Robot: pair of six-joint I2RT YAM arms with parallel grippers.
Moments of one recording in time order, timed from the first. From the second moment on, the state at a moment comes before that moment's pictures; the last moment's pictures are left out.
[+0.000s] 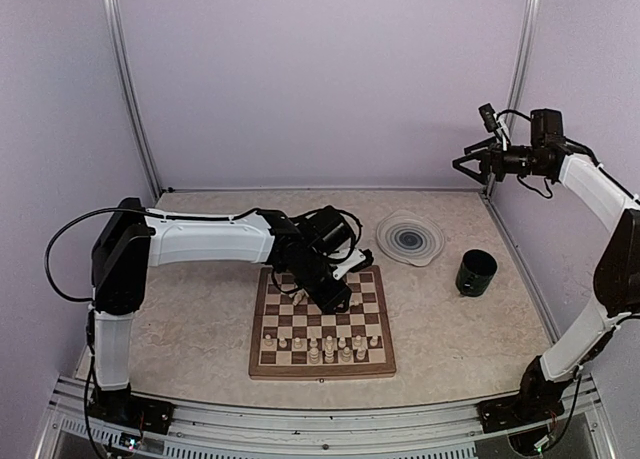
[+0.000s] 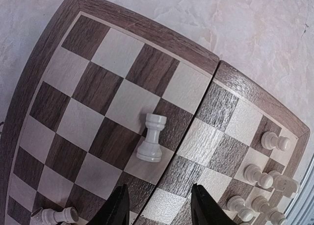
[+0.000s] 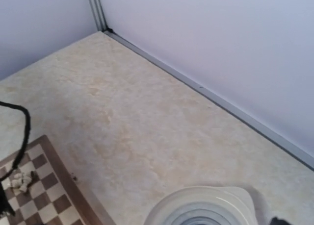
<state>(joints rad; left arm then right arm) -0.99 2.08 1.63 -0.66 0.12 0.03 -0.07 1.58 1.49 -0.46 -0.97 -0.36</state>
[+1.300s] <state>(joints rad) -0.92 2.16 1.65 -0.61 0.24 0.09 -0.05 1.62 1.43 -0.47 -1.03 -0.38</state>
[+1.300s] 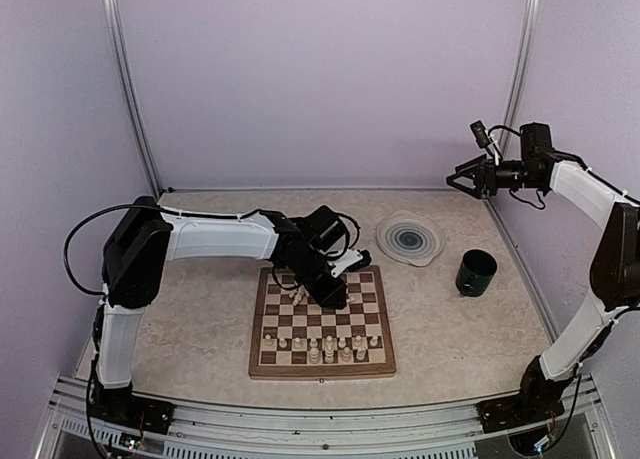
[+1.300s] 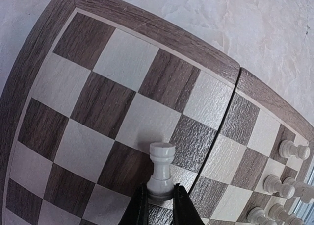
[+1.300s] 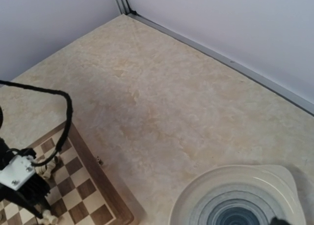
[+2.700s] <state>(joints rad) -0.92 1.74 1.31 0.05 0.32 -0.06 0.39 1.78 1.47 -0.73 -1.09 -0.50</state>
